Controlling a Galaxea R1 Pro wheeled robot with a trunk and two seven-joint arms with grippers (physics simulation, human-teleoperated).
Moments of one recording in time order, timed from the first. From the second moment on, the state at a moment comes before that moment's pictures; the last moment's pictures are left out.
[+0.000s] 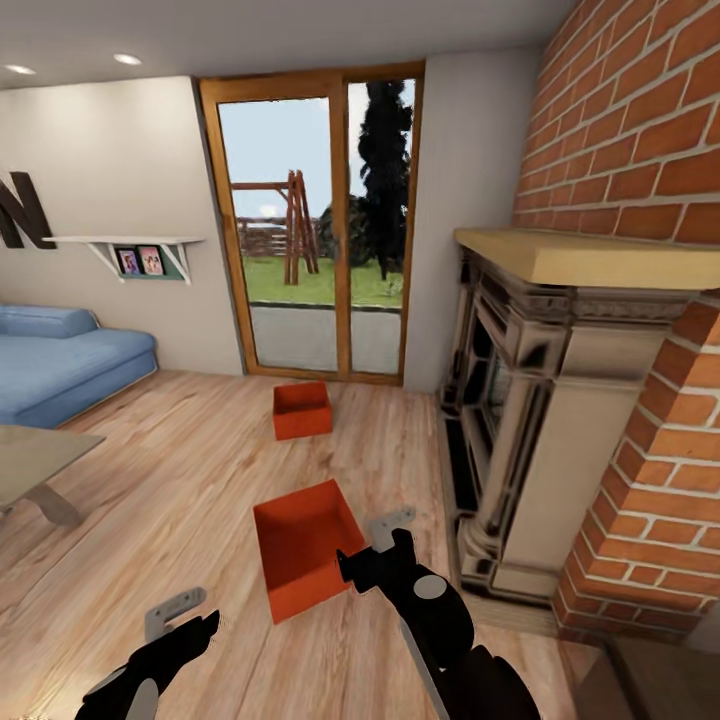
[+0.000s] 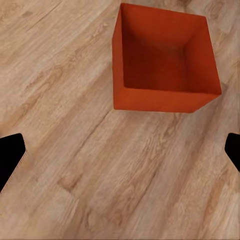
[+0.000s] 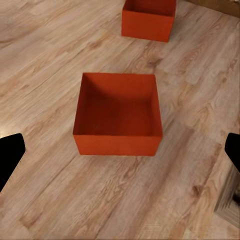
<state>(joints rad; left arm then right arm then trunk) -0.07 -0.01 0.19 -1.32 0.33 0.50 0.17 -0.26 0.17 0.41 -1.47 0.12 0.67 0.02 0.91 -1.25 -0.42</state>
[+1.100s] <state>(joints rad) -0.07 -0.01 0.19 -1.31 0.33 0.50 0.17 -0.26 0.17 0.41 -1.38 0.12 0.66 -0.18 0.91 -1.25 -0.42</state>
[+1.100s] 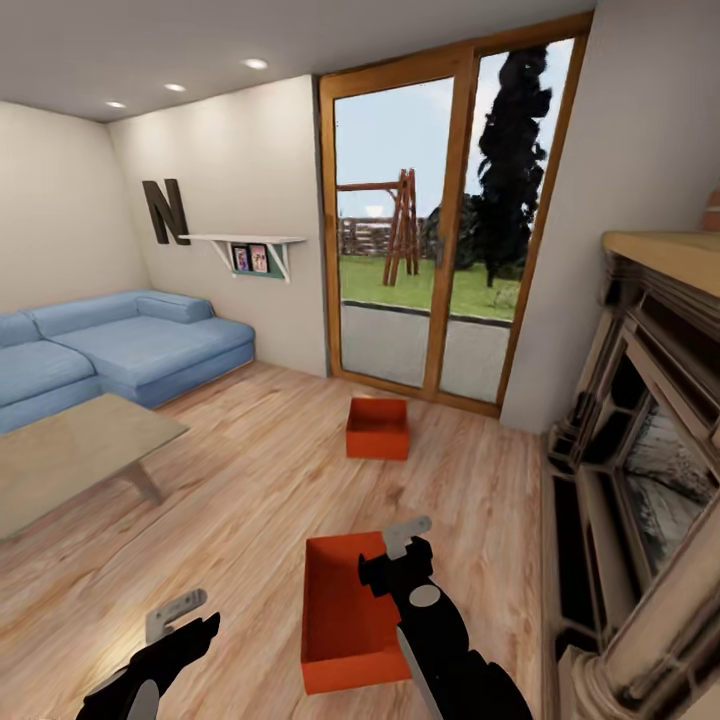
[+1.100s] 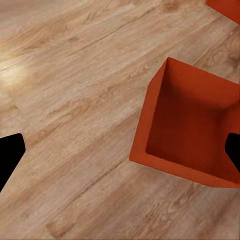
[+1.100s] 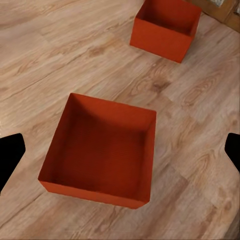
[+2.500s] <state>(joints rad) -0.07 -0.07 0.10 -1.36 0.32 0.54 0.18 -0.27 0.17 0.41 -1.39 0.11 0.71 -0.18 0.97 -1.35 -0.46</state>
